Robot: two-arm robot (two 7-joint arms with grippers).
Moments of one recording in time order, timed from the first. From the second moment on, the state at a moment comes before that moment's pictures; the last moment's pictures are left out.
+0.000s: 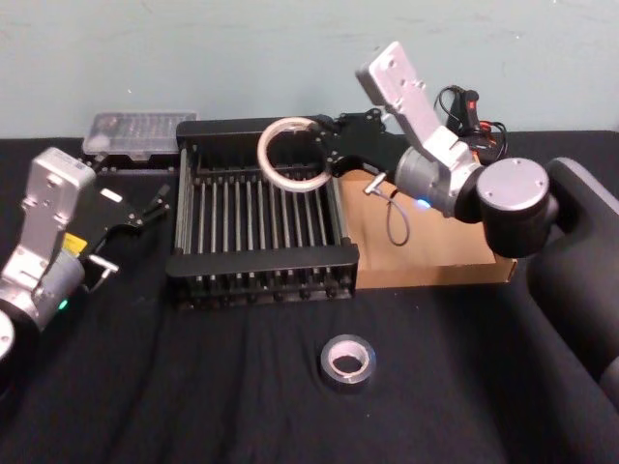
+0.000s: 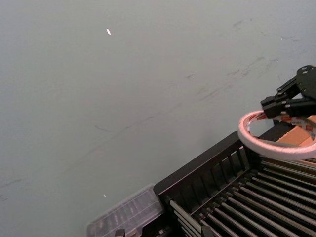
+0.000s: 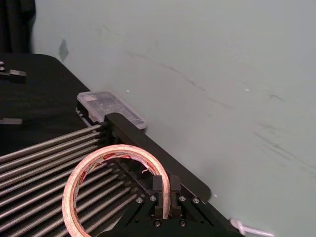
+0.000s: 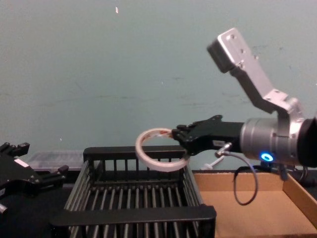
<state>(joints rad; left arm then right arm) -0.20 0.60 0.45 -1.41 -0.25 -0.12 0.03 0.62 0.17 -0.48 -1.04 0.03 0.01 0.43</state>
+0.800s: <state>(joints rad) -0.20 0.60 0.45 -1.41 -0.25 -0.12 0.03 0.63 0.13 -0.51 -0.98 0.02 0.00 0.43</state>
